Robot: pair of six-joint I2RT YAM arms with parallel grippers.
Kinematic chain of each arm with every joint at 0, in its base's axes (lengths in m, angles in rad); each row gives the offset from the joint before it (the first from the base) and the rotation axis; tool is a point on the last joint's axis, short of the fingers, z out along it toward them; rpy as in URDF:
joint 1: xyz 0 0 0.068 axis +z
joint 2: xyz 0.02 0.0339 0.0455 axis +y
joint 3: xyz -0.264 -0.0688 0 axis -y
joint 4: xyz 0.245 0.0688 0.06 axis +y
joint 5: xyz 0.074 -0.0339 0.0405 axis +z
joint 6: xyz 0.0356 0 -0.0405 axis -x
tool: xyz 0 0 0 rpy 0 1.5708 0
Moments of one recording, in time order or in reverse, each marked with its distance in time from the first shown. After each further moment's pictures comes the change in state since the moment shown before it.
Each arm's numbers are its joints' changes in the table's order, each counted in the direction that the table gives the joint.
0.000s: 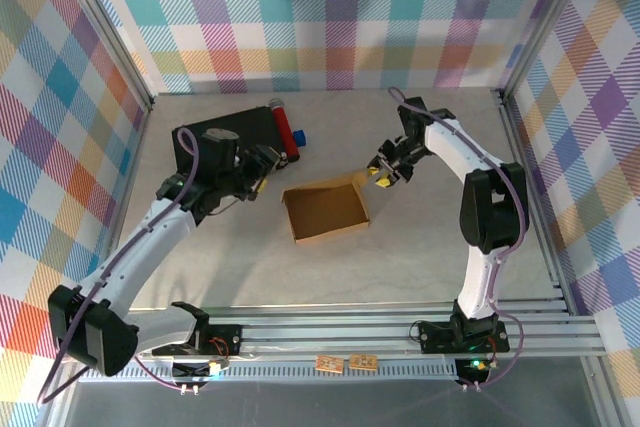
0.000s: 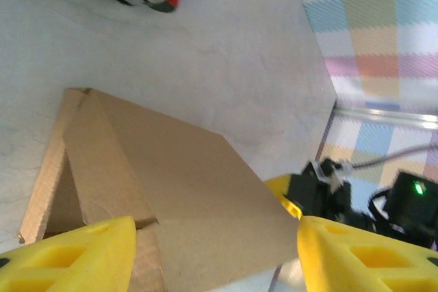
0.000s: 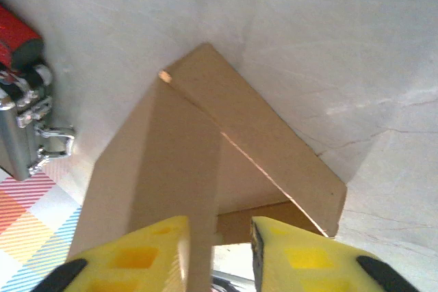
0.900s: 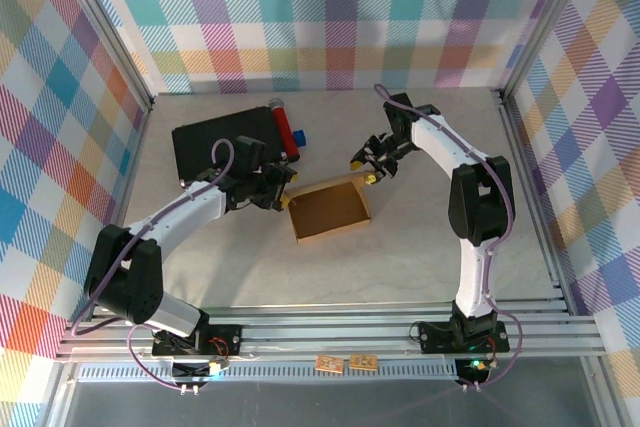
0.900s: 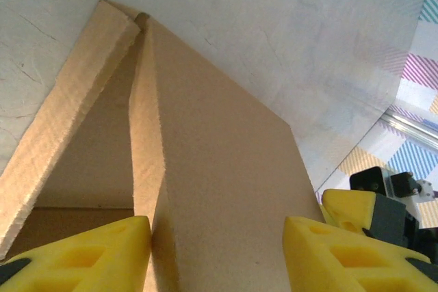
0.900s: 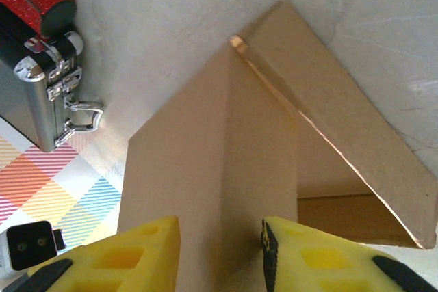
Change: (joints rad) left arm -0.048 0.269 -0.076 -0.180 -0.143 0.253; right arm 0.057 0.096 0.078 -0.014 0.114 -0.042
